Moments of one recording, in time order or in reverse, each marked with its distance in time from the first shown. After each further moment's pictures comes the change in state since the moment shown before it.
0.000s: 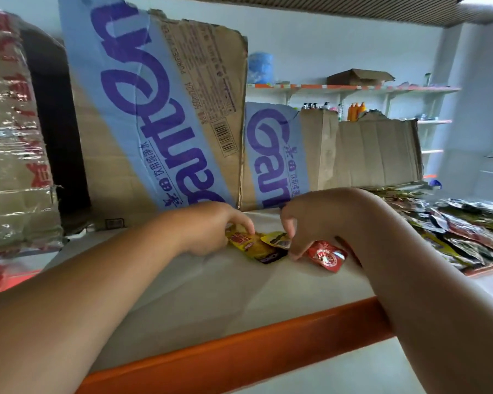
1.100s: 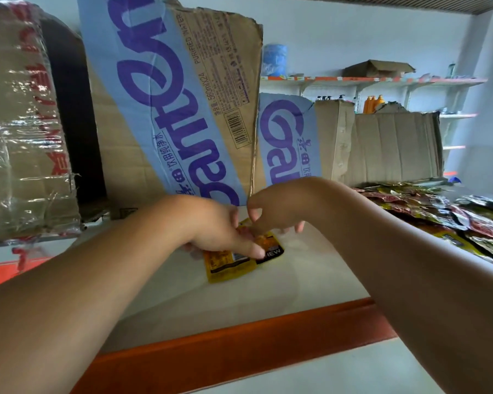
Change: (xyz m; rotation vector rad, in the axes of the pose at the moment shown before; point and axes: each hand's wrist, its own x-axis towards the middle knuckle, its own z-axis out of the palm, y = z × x) left_hand -0.027 0.021 -0.017 0.046 -0.225 -0.318; right_hand 0.037 -0.052 -0.007 0.109 -0.023 -0.108
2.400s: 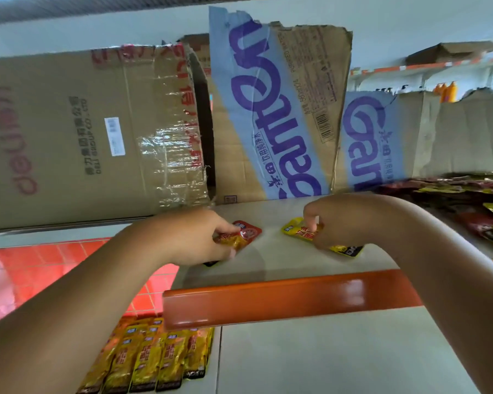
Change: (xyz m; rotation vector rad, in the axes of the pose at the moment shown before) left_hand -0.116 -0.163 0.039 0.047 0.226 0.028; right_hand -0.048 -0.091 0.038 -0.094 0.167 -0.030
